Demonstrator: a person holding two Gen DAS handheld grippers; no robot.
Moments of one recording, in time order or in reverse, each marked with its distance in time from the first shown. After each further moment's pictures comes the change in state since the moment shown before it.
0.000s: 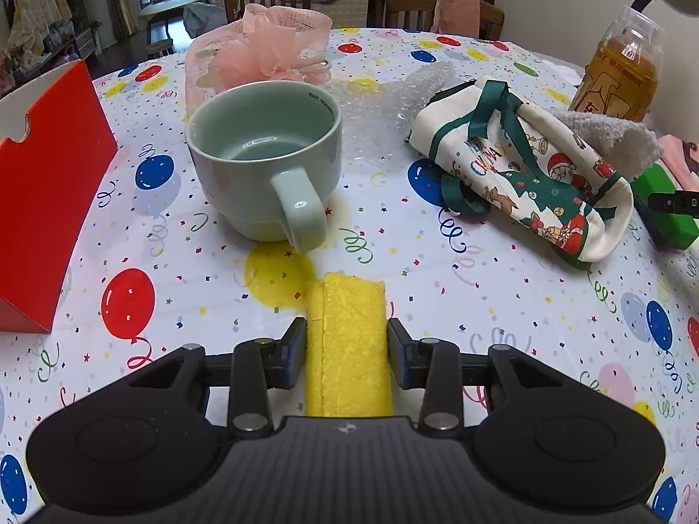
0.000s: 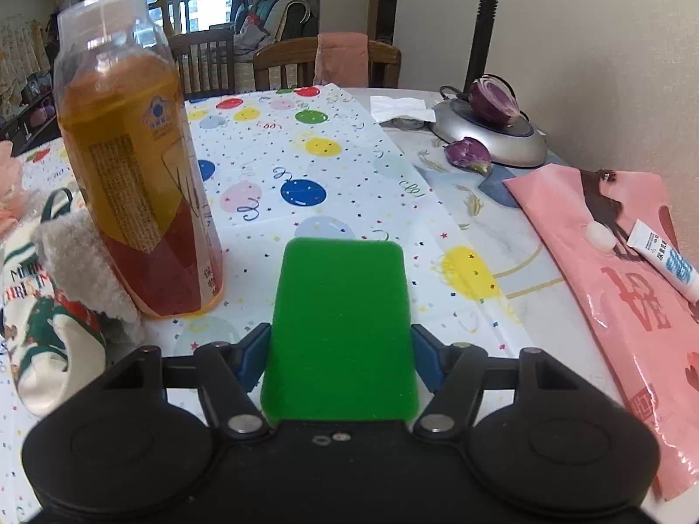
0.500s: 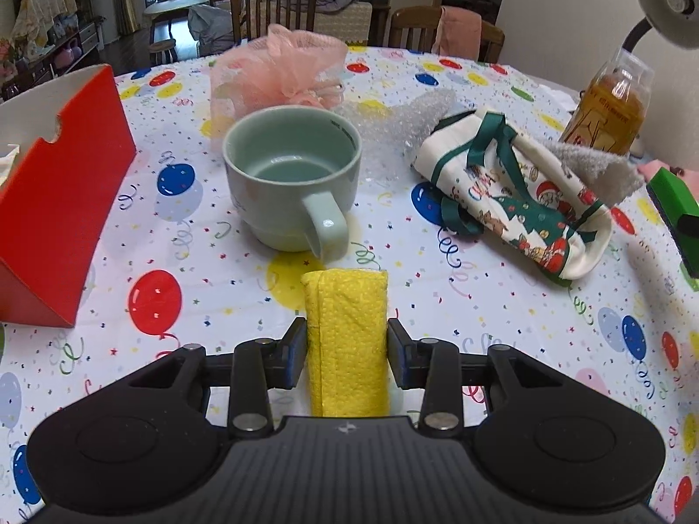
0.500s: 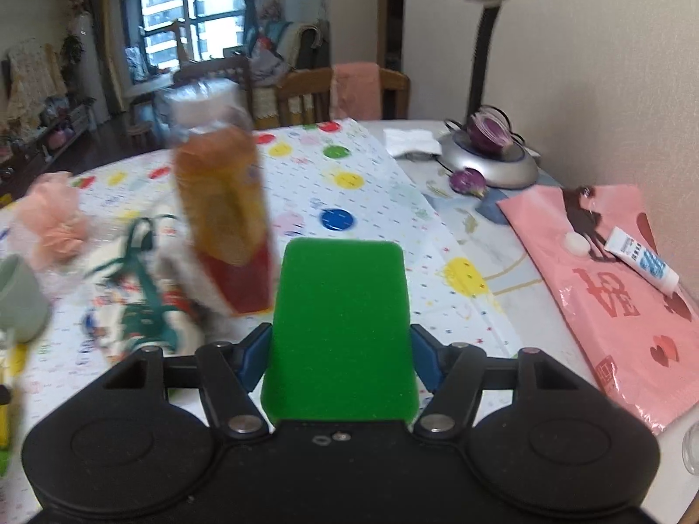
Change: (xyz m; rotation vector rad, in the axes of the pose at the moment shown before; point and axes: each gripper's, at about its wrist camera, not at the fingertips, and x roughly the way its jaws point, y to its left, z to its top) left arm -0.026 0.015 0.002 -0.039 -0.020 -0.032; right arm -0.087 0.016 -0.004 0.016 -0.054 0.063
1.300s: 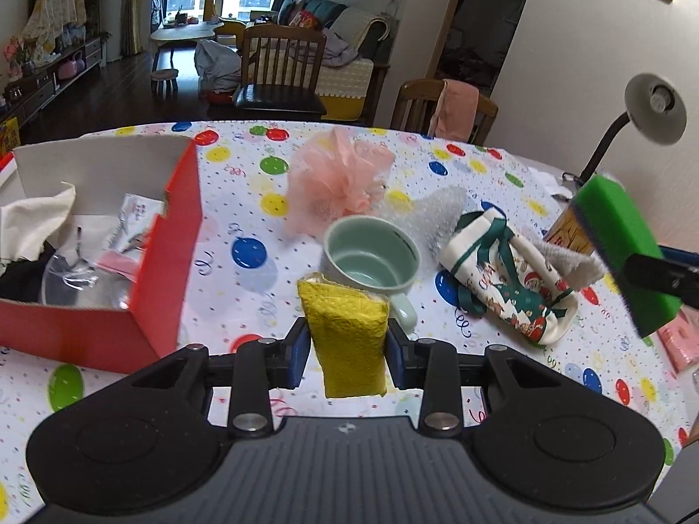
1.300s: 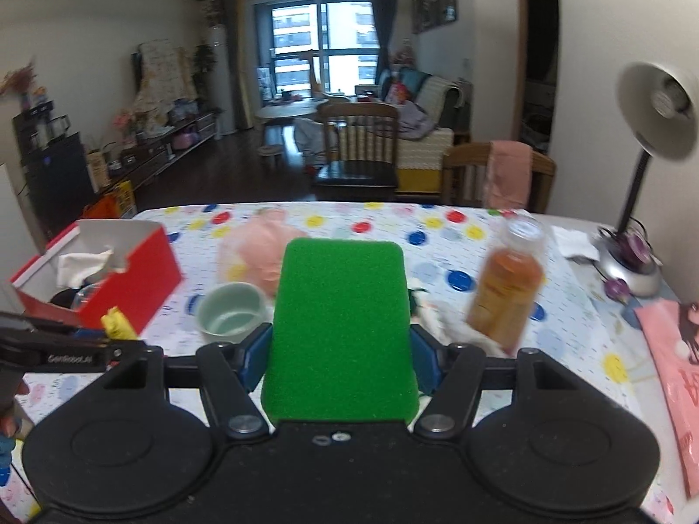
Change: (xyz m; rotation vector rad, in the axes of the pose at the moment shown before) left arm -0.086 0.077 0.026 -0.065 -0.139 -0.083; right arm -0.092 0.163 0.026 -0.201 -0.114 0.281
